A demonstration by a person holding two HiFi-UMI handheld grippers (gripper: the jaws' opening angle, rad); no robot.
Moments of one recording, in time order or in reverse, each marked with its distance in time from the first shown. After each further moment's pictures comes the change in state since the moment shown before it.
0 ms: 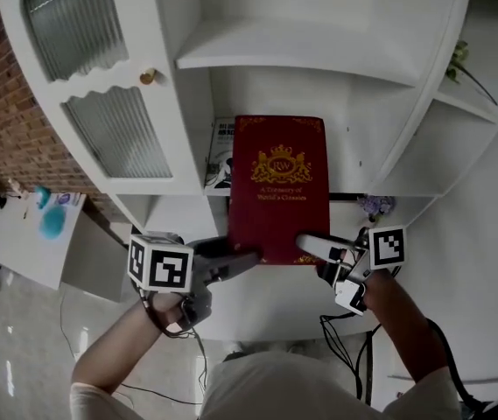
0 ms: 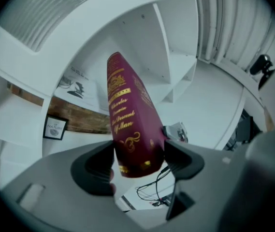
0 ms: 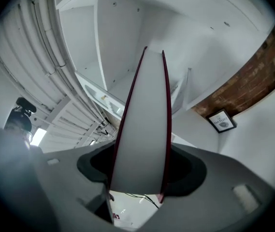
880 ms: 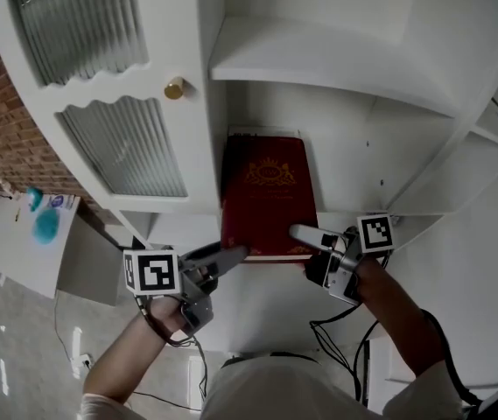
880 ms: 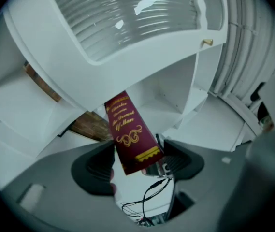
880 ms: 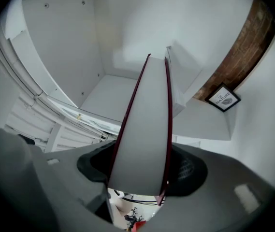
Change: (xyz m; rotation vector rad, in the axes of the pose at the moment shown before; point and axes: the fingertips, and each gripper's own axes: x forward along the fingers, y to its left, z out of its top) left arm -0.038 0.086 0.046 -0.242 -0.186 -0.066; right arm 0.094 -0.054 0.029 0.332 -0.002 0.001
